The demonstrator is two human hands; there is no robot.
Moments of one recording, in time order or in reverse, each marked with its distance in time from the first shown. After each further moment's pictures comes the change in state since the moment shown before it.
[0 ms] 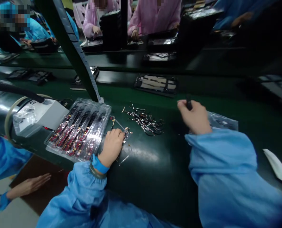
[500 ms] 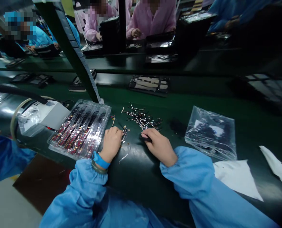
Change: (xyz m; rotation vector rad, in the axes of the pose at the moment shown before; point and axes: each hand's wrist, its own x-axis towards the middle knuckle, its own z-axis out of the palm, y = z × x) left_hand 0.002 0.000 0.004 -0.019 0.135 -0.078; right_hand -0.113 -0.065 0.032 0.130 -0.248 -0.413
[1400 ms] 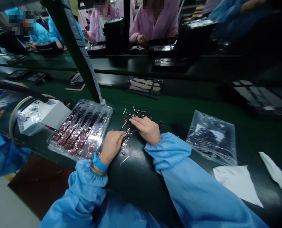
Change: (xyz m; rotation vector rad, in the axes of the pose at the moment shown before) left_hand -0.007 -0.011 0.007 -0.479 0.214 0.037; right_hand 0.065 0.007 0.032 -0.076 0.374 -0.432
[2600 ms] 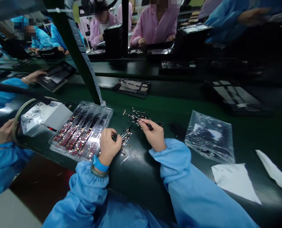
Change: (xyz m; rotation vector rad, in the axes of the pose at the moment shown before) left_hand -0.001 0.010 -0.009 0.025 0.241 -0.314; right_hand -0.009 -0.014 -0.008 0.299 0.214 0.466
